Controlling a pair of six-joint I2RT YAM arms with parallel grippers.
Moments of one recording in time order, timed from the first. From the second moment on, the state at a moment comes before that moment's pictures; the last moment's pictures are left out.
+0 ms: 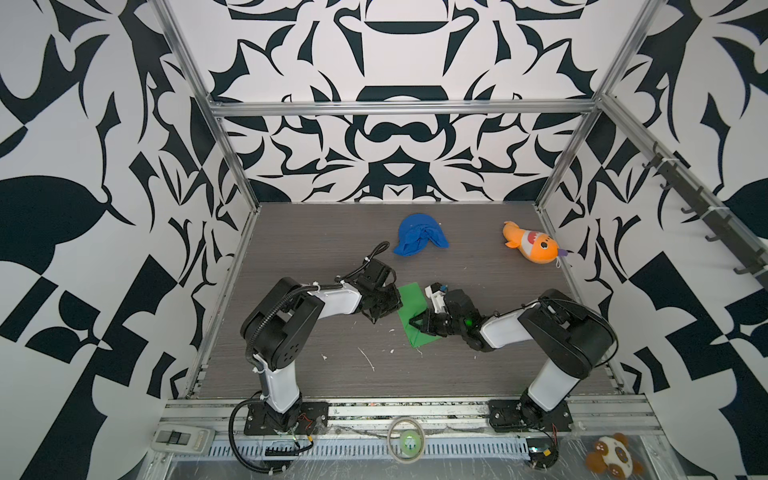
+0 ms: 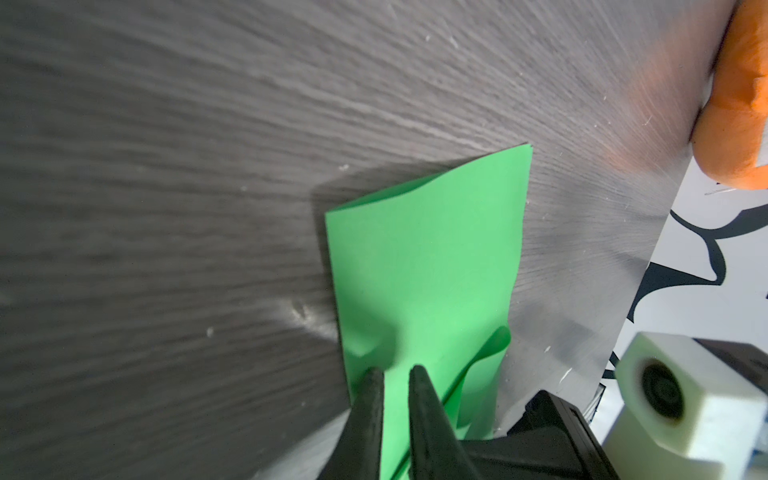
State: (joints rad) left arm -0.68 1.81 0.93 -0.08 0.33 -1.02; right arm 0.65 1.71 0.46 0.60 -0.44 0.89
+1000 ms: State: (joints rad) left arm -0.69 1.82 0.93 -0.08 0.32 -1.03; right arm 0.65 1.70 0.44 0.62 -0.42 0.89
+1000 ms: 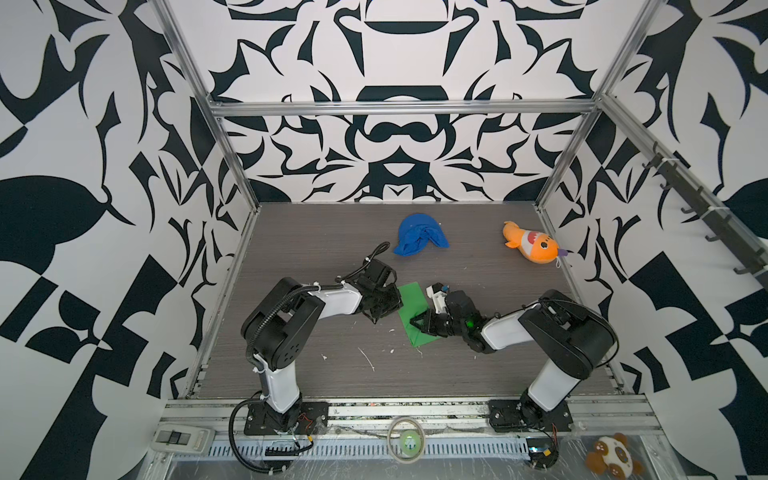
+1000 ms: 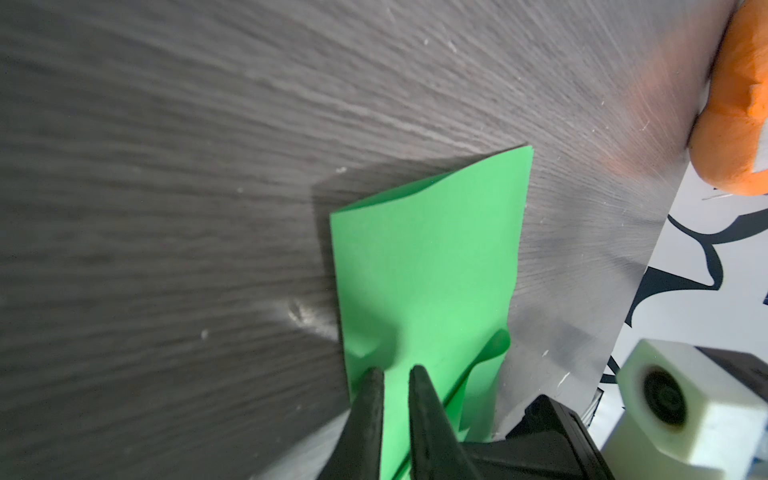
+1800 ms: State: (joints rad) left arm -0.69 1.82 0.92 -0.07 0.31 -1.04; right arm 0.65 1.72 0.44 0.64 -0.42 0.92
